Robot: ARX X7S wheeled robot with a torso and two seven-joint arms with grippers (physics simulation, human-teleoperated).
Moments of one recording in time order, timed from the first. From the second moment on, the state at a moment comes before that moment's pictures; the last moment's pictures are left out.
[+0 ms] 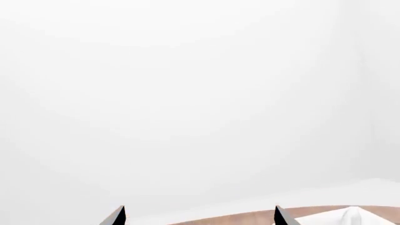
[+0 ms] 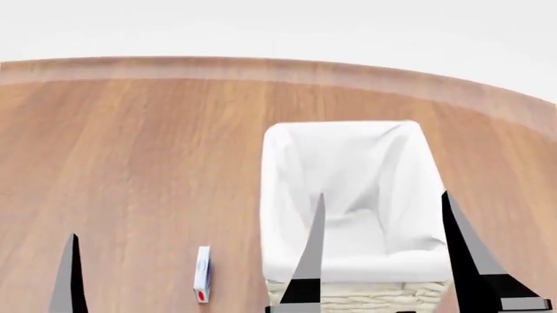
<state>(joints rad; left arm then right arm) 0.09 -0.29 0.24 1.04 -0.01 -0.48 -0.25 0.08 0.33 -0.19 -1.03 0.32 0.56 0.42</state>
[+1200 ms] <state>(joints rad) 0.13 -0.17 -0.10 0.92 -0.19 -0.41 -0.44 0.09 0.39 -0.23 -1.02 0.37 0.52 0.50</state>
